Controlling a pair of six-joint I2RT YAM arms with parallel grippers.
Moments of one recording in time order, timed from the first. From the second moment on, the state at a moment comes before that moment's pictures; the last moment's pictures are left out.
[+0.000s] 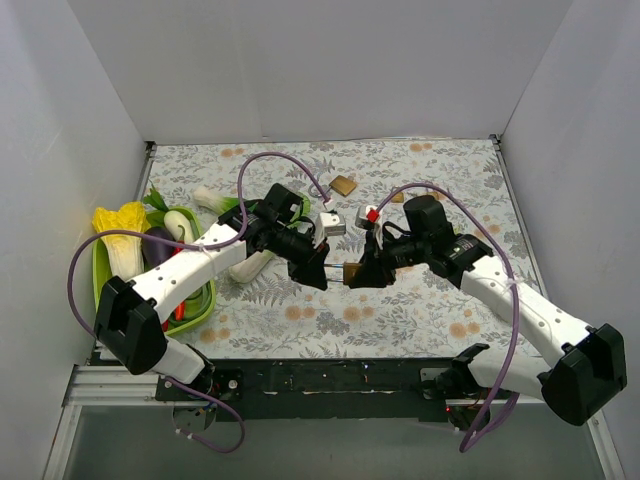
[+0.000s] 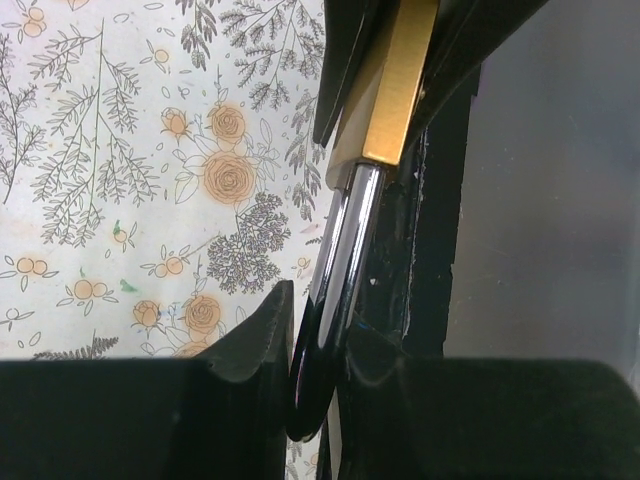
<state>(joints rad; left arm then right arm) -0.70 1.46 1.24 -0.75 0.82 0.29 0.63 1.14 0.92 -0.43 -0.89 -0.15</state>
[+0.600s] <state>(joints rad) -0.70 1.47 1.24 -0.75 0.78 0.20 0.64 1.15 0.86 -0.28 -0.89 -0.04</state>
